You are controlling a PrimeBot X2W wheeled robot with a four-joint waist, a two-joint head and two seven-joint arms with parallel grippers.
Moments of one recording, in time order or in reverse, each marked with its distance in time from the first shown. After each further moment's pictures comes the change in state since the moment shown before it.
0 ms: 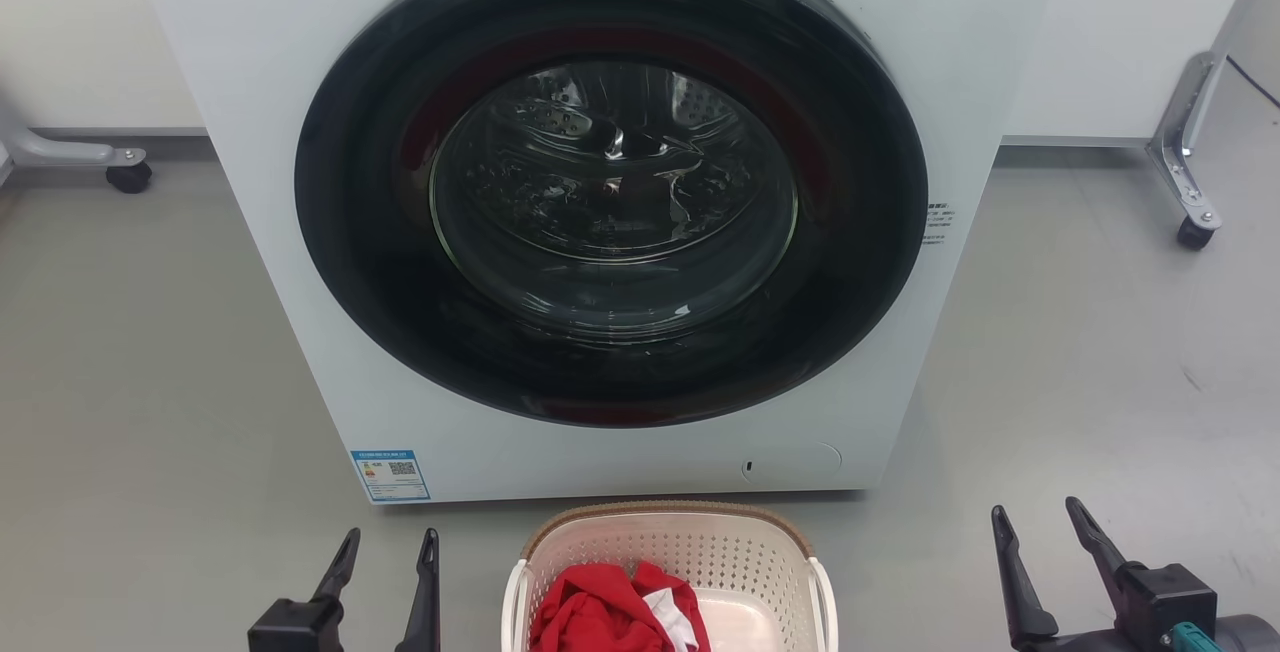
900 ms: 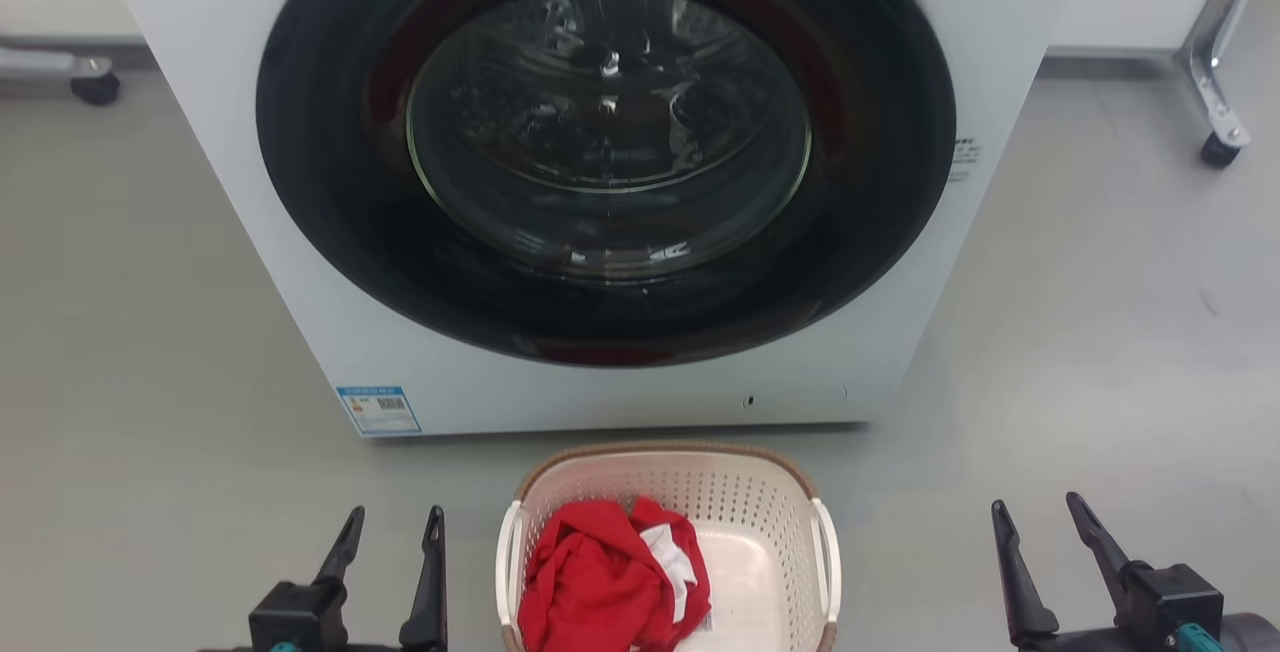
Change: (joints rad) left arm 0.000 -0.015 0.012 -0.041 0.013 0.008 0.018; right arm 0.017 0.007 -0.015 -0.035 -0.001 0.002 0.000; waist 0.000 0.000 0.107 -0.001
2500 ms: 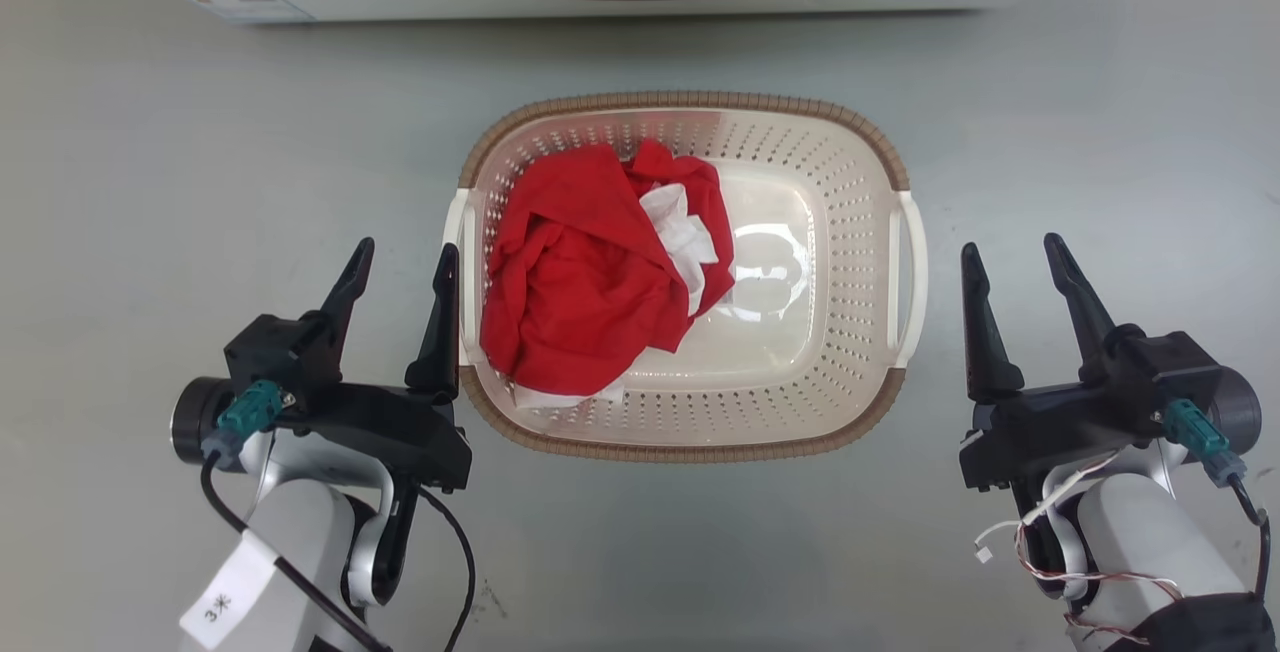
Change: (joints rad) left arm -0.430 -0.034 0.008 0.138 -0.039 -0.098 0.014; right arm -0.370 0.058 0.000 0.024 -0.021 0.003 -0.004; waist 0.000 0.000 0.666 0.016
